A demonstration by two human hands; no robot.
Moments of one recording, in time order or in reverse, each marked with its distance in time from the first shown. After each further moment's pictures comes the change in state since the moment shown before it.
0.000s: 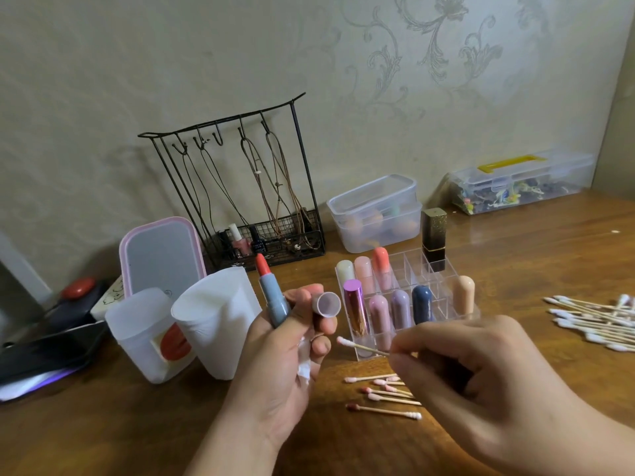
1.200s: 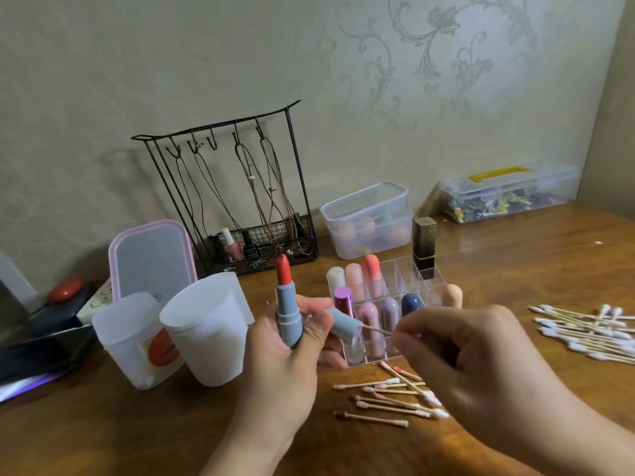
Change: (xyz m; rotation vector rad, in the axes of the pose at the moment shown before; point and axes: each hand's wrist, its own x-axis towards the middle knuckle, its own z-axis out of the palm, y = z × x) left_hand -0.005 -0.013 0.006 0.529 0.014 0.377; right_hand 0.007 0.004 -0.007 -0.016 0.000 0.183
